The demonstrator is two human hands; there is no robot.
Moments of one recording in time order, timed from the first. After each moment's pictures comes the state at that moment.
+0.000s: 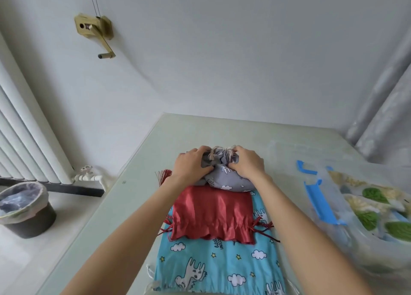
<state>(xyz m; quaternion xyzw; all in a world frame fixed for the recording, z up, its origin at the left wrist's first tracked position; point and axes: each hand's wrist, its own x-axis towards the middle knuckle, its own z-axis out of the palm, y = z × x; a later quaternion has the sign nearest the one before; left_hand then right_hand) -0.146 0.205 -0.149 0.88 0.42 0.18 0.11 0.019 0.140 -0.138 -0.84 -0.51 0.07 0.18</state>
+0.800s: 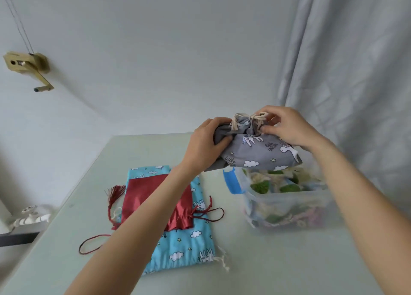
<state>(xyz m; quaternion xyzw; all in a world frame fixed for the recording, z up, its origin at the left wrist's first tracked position) -0.059 0.046 -0.022 0.86 0.13 0.43 0.24 0.106 -0.085 0.039 -0.76 -0.56 -0.02 0.34</state>
